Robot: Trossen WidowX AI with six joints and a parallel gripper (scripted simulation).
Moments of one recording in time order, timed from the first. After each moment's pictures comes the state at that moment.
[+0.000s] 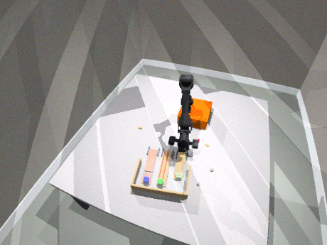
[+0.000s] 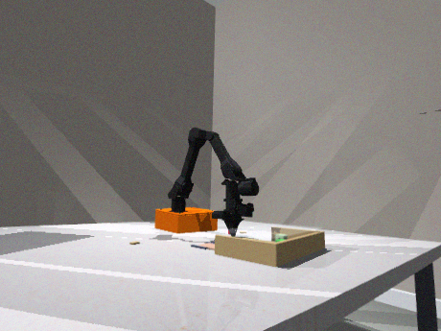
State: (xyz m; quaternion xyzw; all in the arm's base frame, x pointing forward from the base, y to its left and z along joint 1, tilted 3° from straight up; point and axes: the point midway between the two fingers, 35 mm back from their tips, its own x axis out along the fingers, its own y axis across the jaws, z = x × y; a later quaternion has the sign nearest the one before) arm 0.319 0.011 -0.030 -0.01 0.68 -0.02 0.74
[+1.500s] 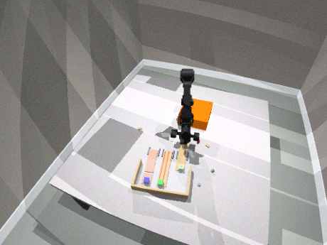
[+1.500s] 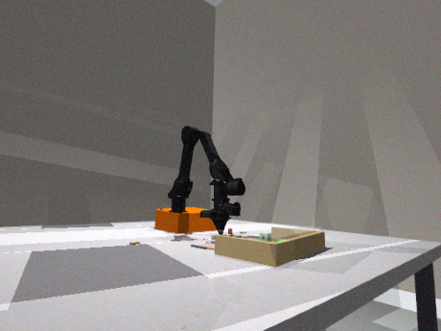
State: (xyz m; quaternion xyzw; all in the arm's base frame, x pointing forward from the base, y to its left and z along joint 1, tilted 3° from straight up) arm 0.255 0.011 -0.034 -0.01 0.68 -0.02 0.74
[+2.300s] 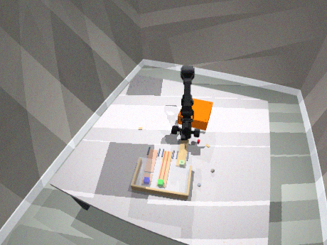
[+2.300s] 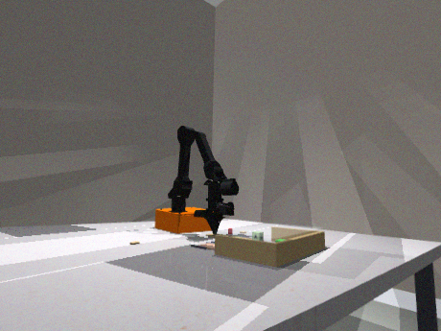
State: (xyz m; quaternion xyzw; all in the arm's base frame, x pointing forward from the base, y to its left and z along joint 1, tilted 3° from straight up) arm 0.222 0.012 -0.037 -0.01 0.68 -0.02 0.74
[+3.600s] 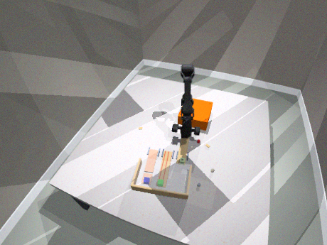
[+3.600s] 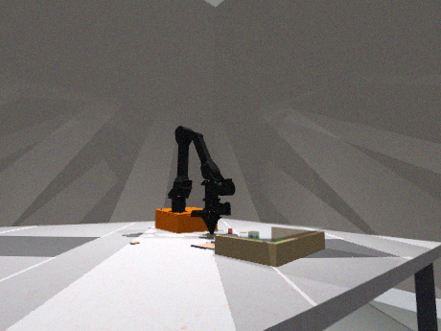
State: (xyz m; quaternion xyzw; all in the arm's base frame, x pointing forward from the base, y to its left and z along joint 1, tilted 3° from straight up) arm 0.203 0.012 -0.039 -0.01 0.68 -0.02 0.73
